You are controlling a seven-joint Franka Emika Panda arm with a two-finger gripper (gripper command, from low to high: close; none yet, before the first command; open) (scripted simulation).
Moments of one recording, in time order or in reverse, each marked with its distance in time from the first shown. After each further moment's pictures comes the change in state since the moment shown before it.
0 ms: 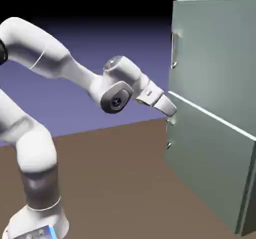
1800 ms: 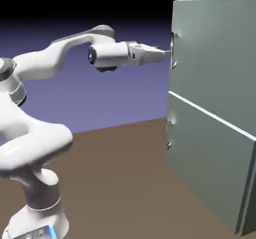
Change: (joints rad) arm -1.140 -0.611 1.119 0.605 2.181 -0.179 -1.125
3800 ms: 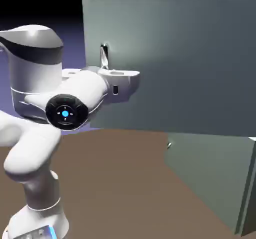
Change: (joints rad) arm 0.795 0.247 -1.895 -0.357 -1.338 -1.578 -0.456
